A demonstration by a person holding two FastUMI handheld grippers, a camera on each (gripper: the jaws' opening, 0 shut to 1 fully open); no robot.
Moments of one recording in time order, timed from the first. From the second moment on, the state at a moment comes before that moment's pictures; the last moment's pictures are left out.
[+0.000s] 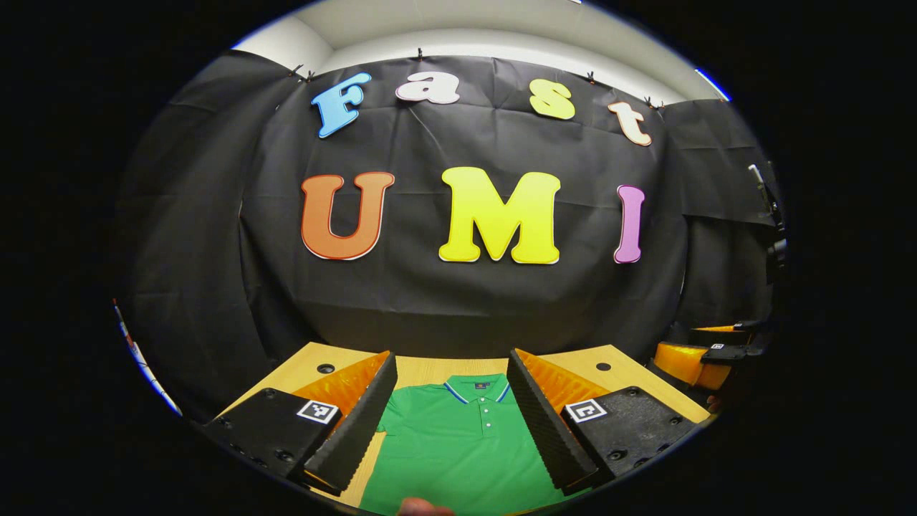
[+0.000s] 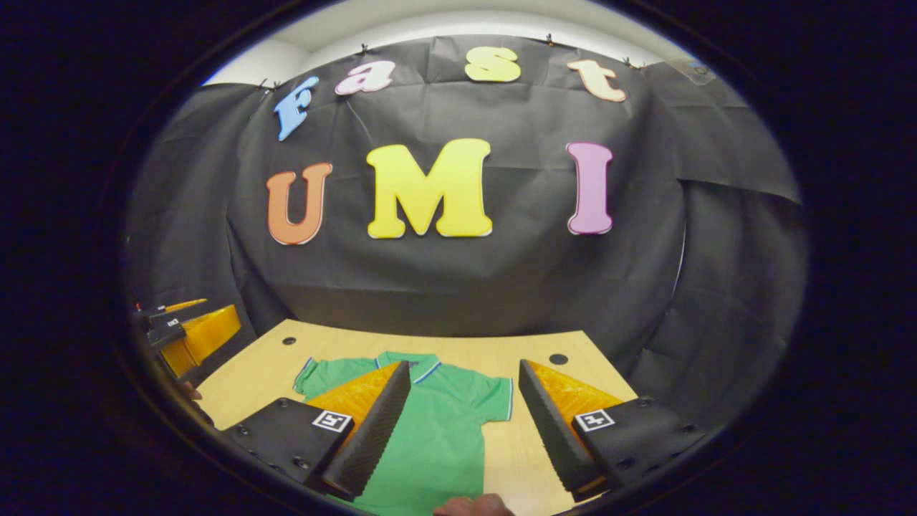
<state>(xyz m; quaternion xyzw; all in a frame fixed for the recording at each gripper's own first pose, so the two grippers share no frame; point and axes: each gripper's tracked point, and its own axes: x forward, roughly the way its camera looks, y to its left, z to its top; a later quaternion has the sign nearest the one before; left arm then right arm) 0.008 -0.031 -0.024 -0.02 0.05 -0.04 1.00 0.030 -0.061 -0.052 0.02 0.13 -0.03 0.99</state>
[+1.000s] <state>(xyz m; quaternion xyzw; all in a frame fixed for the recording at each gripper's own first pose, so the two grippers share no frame) 0.008 -0.019 -0.048 -0.02 0.10 -0.02 0.99 0.189 -0.157 -0.198 0.11 0.43 -0.06 0.90</state>
